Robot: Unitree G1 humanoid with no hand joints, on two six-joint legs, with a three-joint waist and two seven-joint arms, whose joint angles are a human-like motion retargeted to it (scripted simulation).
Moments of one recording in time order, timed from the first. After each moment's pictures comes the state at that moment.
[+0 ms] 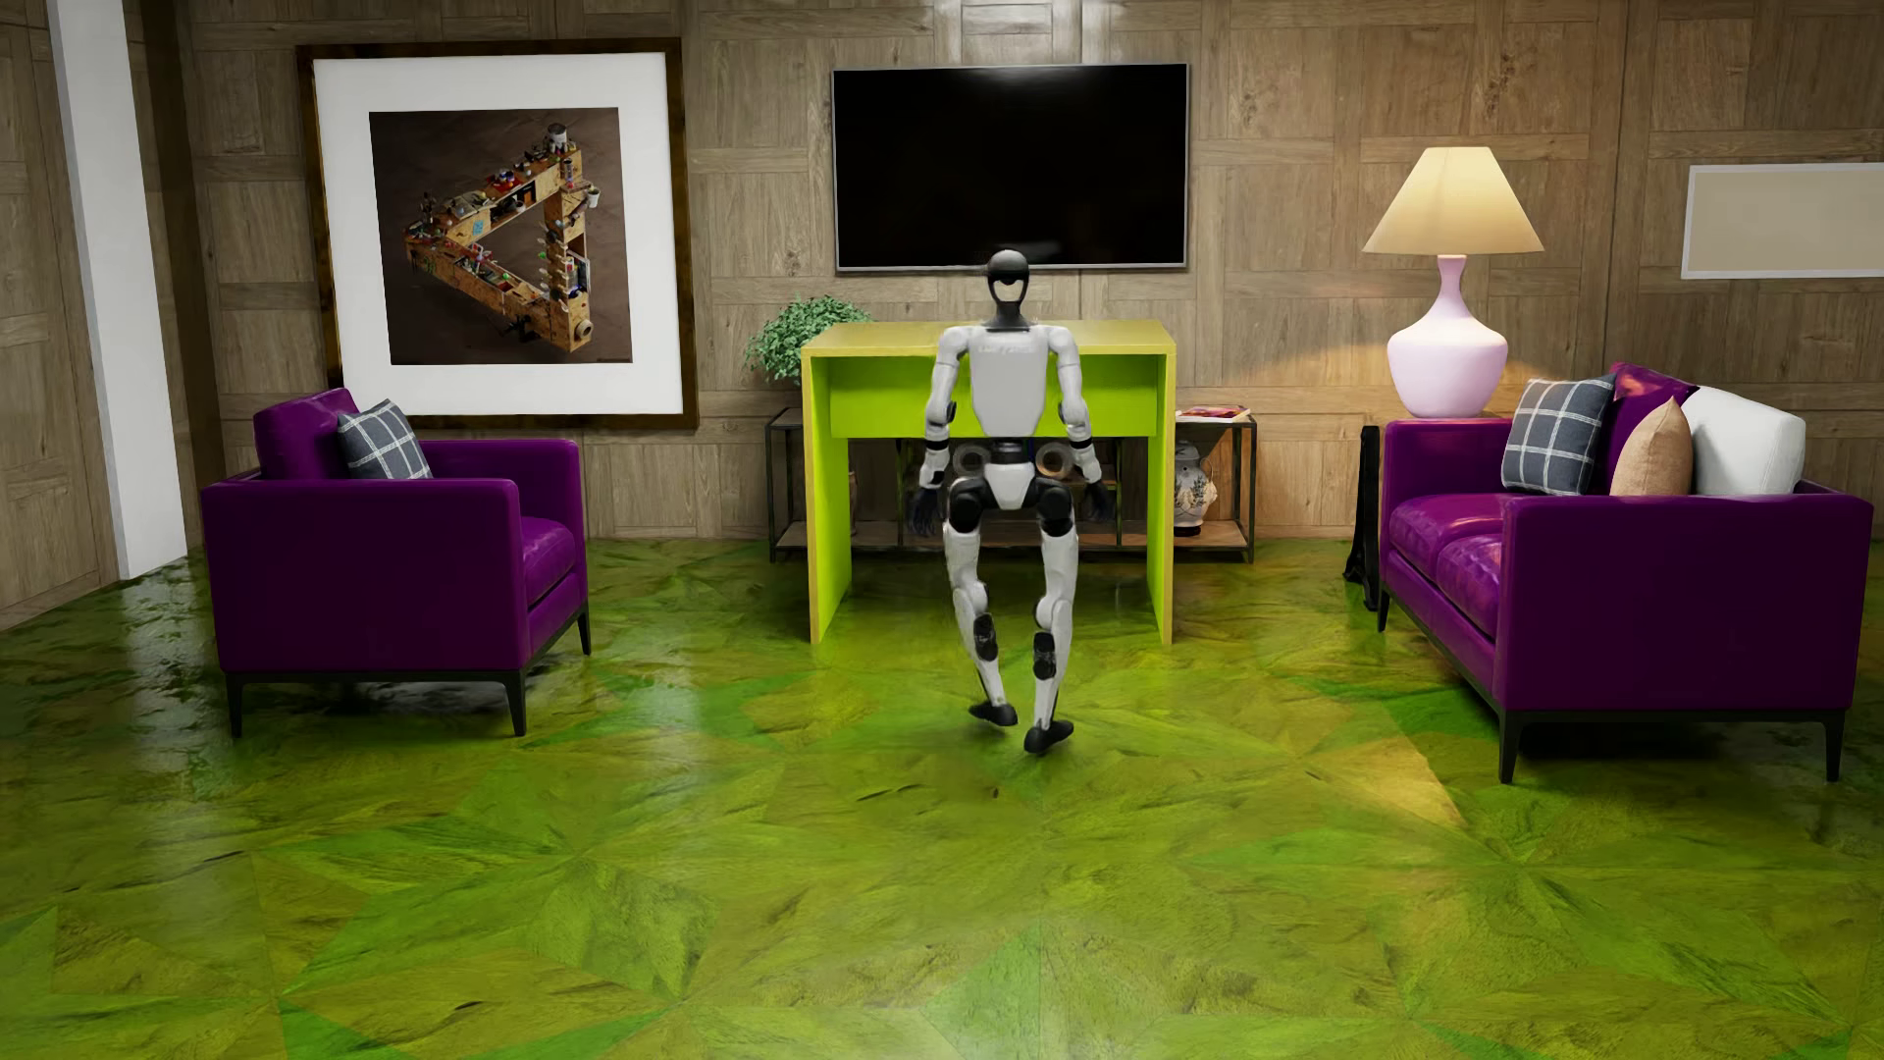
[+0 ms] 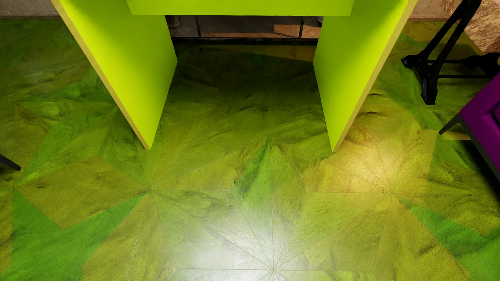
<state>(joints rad) -0.41 -0.07 0.00 0.14 -0.11 0.02 0.56 -0.54 -0.01 0.56 0.31 0.28 0.21 -0.23 -0.38 0.22 -0.15 0.17 0.09 -0.25 -0.02 0.77 0.71 0.65 -0.64 0.35 0.19 -0.09 -0.07</state>
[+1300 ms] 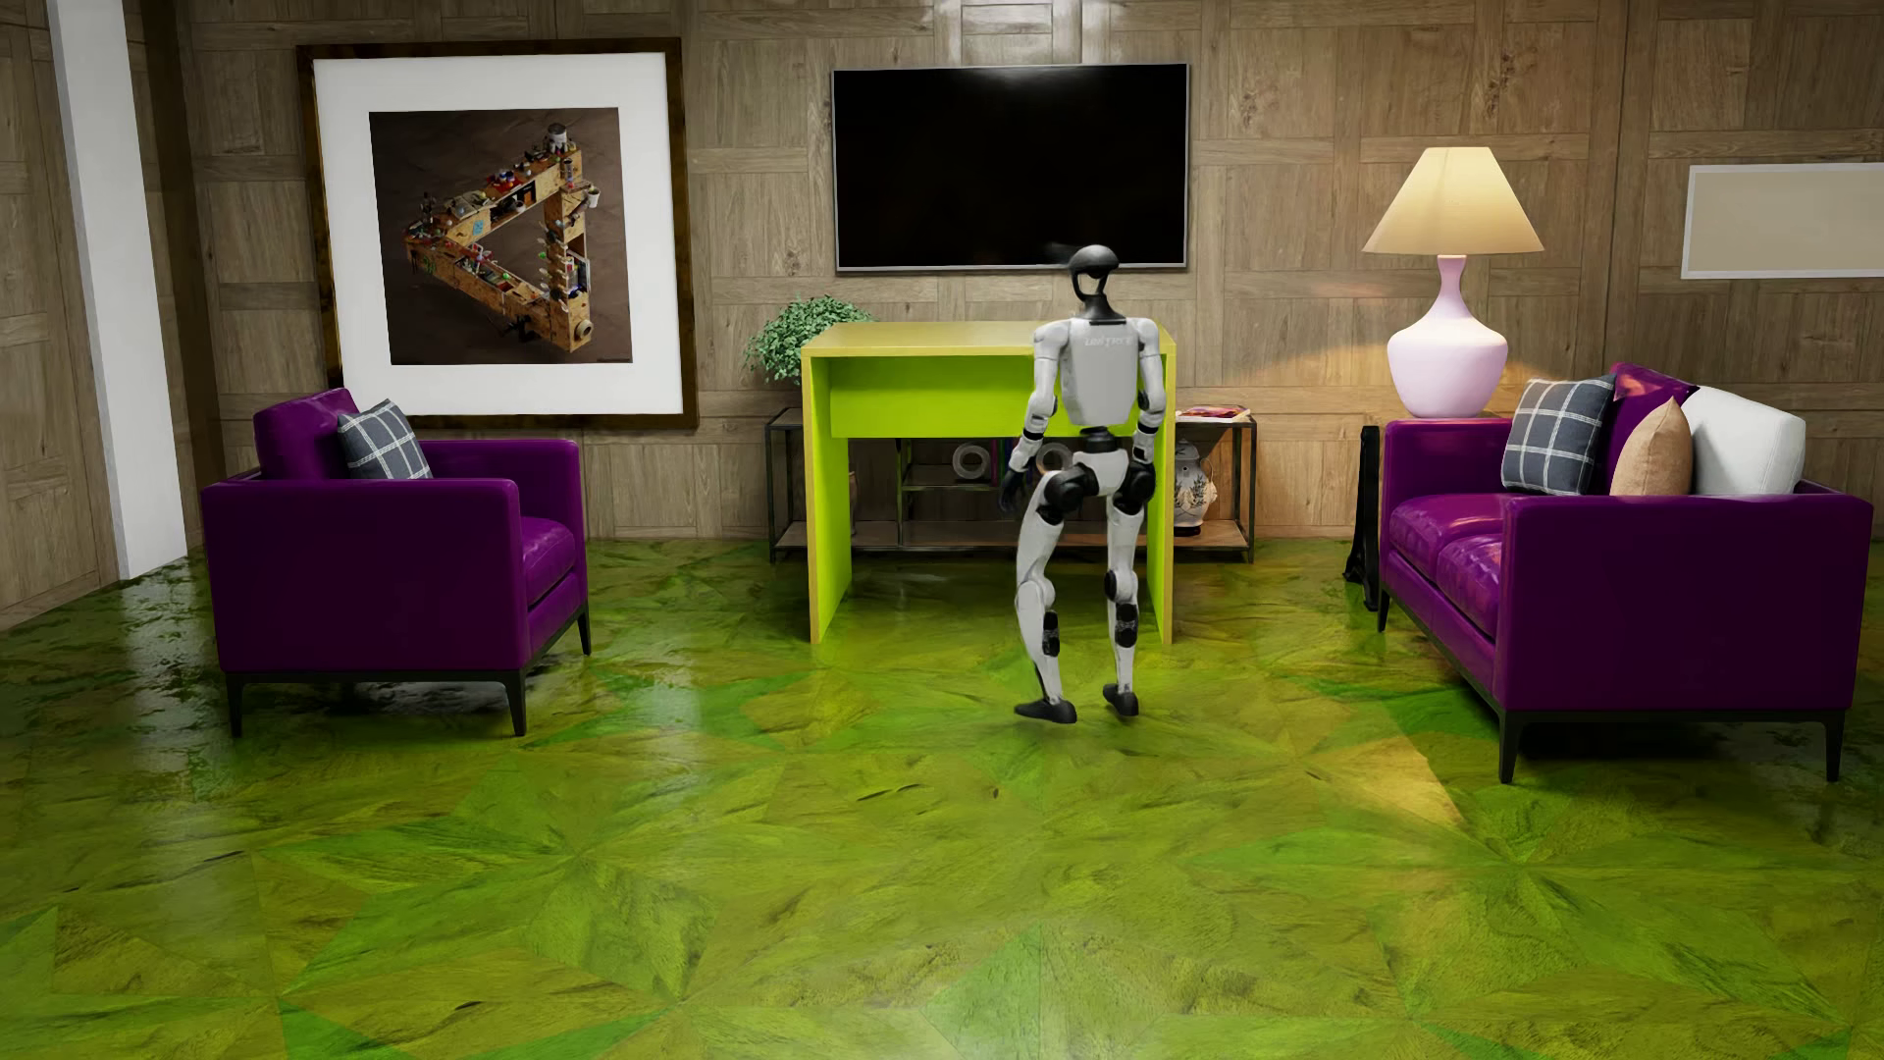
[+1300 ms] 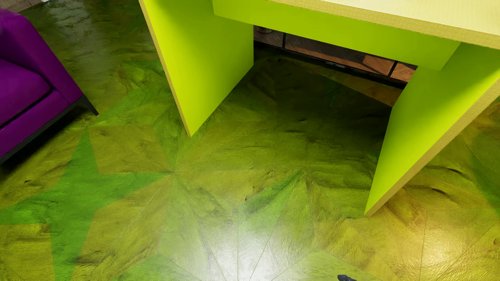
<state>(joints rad) -0.31 -0.22 -0.05 0.25 -0.03 0.05 0.26 -0.31 0.01 0.61 0.42 0.16 0.22 -0.30 -0.36 0.24 -0.08 -0.04 -0.01 -0.35 -0.06 0.62 0.61 0.76 -0.66 0.33 0.20 -0.07 -0.05</state>
